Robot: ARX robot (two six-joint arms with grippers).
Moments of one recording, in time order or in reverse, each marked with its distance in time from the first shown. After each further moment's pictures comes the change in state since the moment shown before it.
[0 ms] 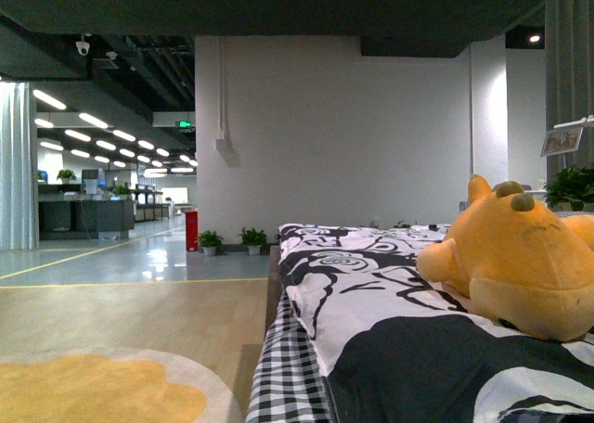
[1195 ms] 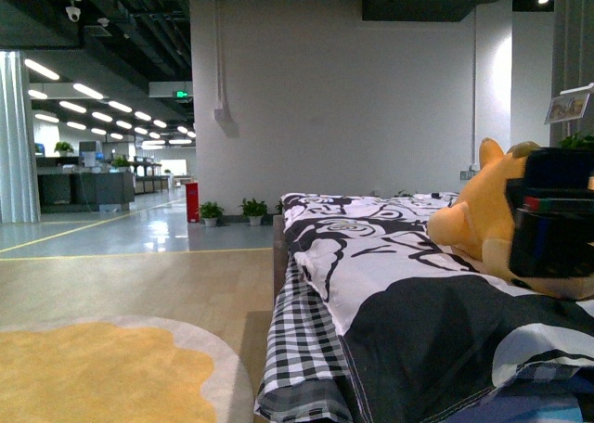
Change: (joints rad) left arm 0.000 0.000 0.000 0.000 0.002 0.000; right arm 0.346 1.340 0.585 1.026 0.403 -0.066
